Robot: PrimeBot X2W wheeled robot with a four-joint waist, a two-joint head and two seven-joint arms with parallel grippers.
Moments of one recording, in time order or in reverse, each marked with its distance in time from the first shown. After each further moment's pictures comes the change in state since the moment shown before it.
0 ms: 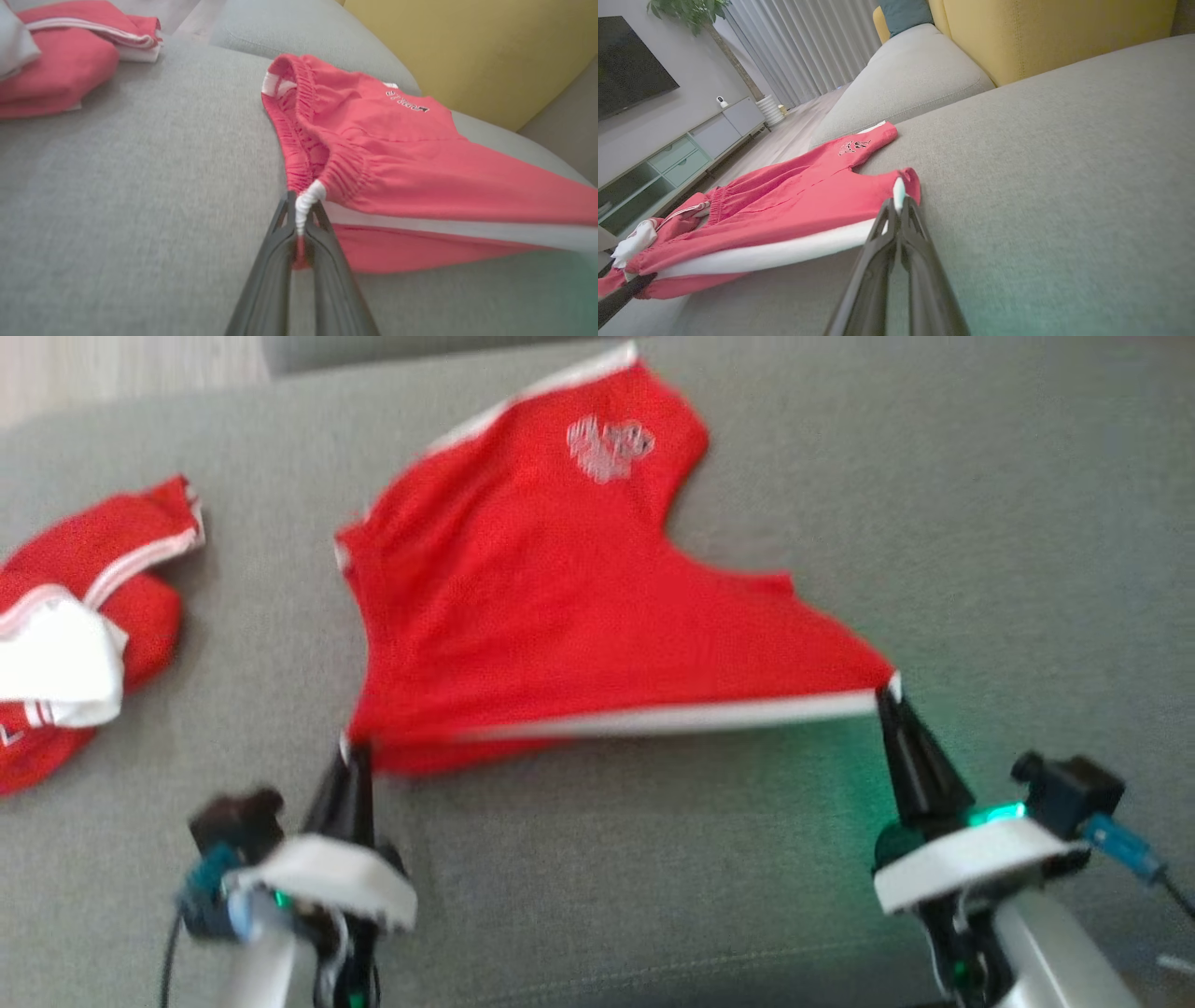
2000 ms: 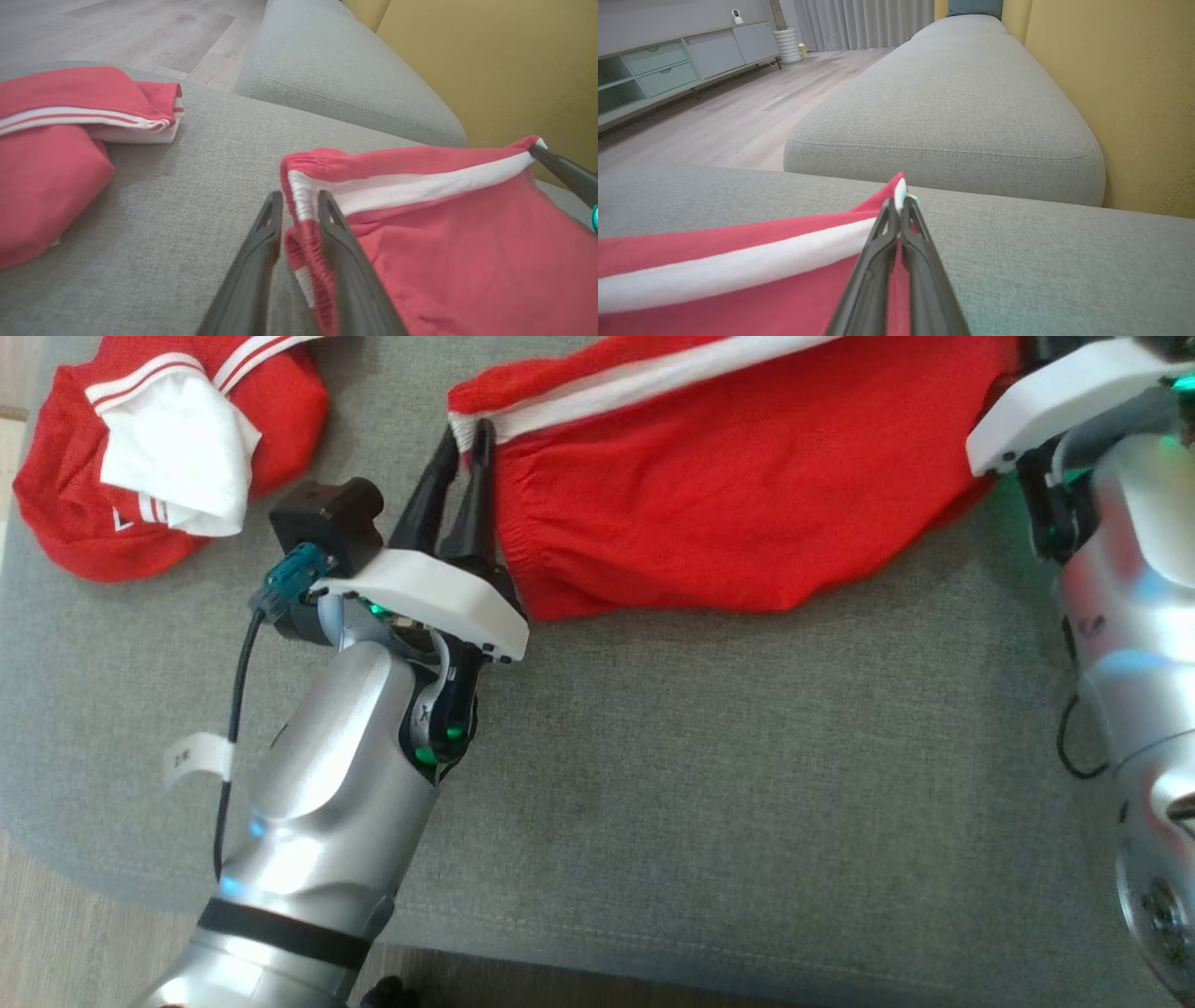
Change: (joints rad) left arm -0.504 0.003 -0.356 0.072 -0.222 0.127 0.000; right arm -0.932 -0.024 -0.093 0.738 -0.349 0.000 -0.039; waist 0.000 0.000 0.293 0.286
